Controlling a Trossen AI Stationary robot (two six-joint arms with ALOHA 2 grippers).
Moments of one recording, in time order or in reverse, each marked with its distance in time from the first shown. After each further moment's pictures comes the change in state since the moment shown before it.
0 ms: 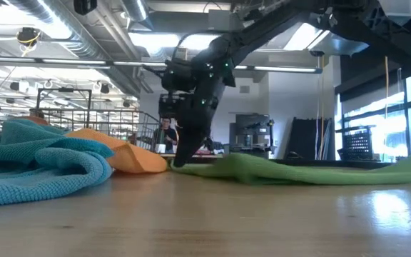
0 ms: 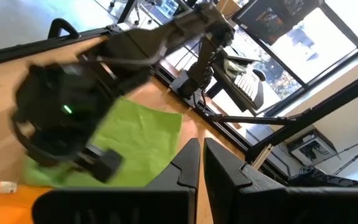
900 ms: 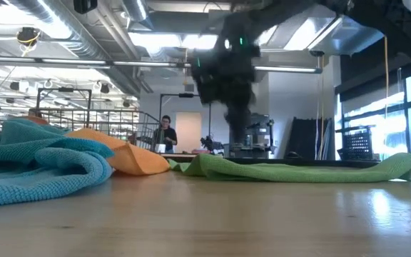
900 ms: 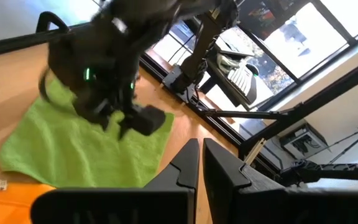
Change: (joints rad) left arm -0.003 -0.001 0.000 0.000 0.030 0.003; right arm -0.022 -0.185 -0.120 -0.512 -0.282 0.099
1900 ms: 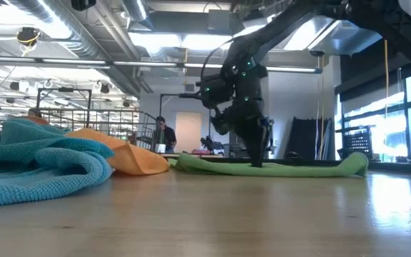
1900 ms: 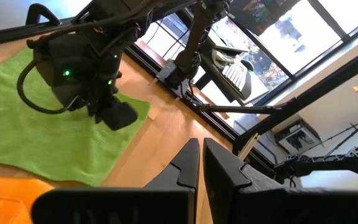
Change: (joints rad) left arm -0.058 0.000 0.000 0.000 -0.031 -0.023; right arm -0.057 0.003 -0.114 0.049 0.194 0.157
